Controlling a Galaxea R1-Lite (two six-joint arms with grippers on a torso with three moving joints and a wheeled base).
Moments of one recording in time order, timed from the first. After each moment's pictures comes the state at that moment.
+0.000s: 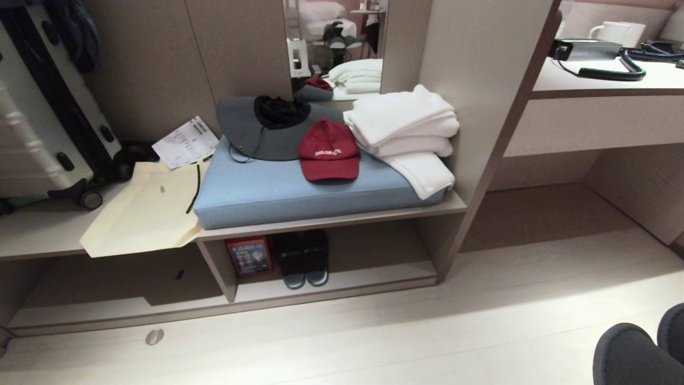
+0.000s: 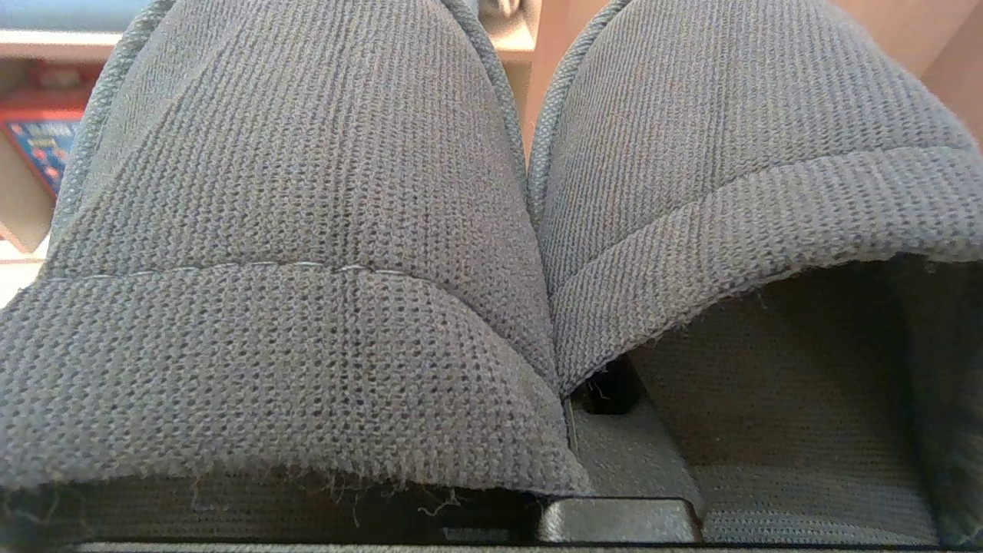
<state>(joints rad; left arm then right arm) 0.00 0.00 0.00 0.00 0.00 -0.02 -0.01 0.00 0.00 0.01 0.01 -0.03</state>
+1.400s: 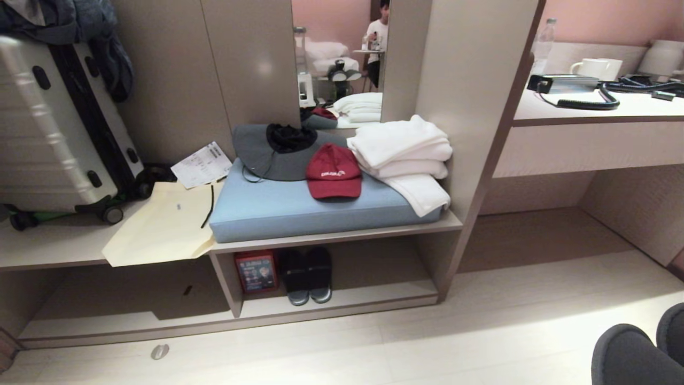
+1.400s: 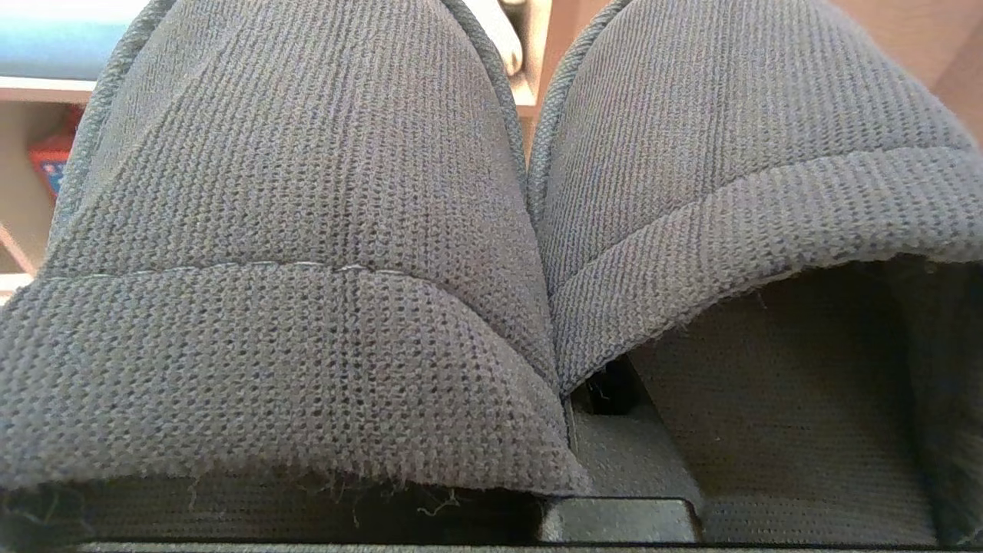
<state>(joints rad) 0.00 0.00 0.00 0.00 0.00 -0.01 -0.01 0.00 0.00 0.01 0.00 -0.05</state>
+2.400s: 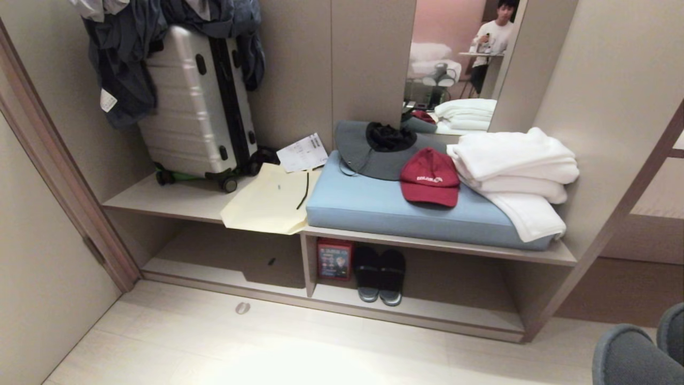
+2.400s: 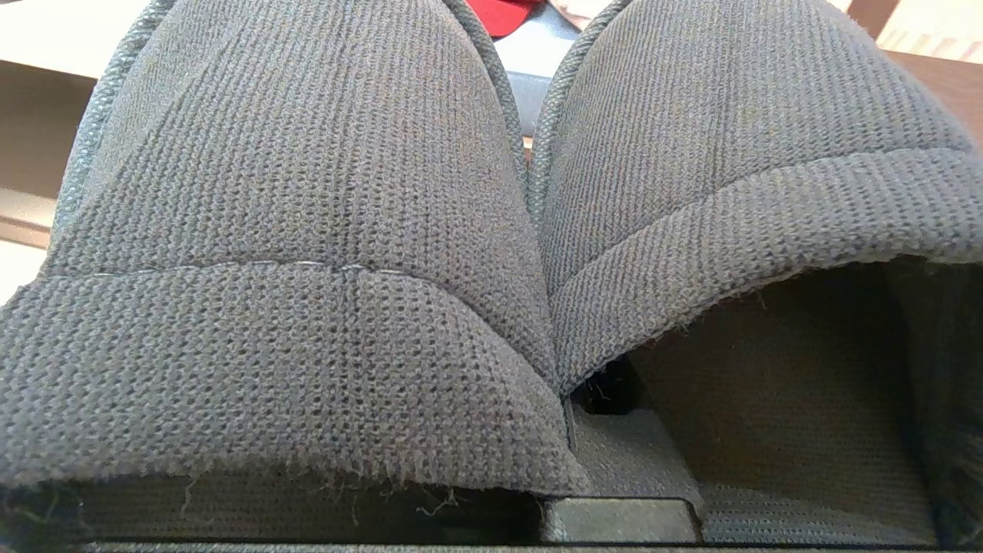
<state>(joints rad) 0.00 0.00 0.00 0.00 0.00 -0.01 -0.01 0.00 0.00 0.01 0.01 -0.05</state>
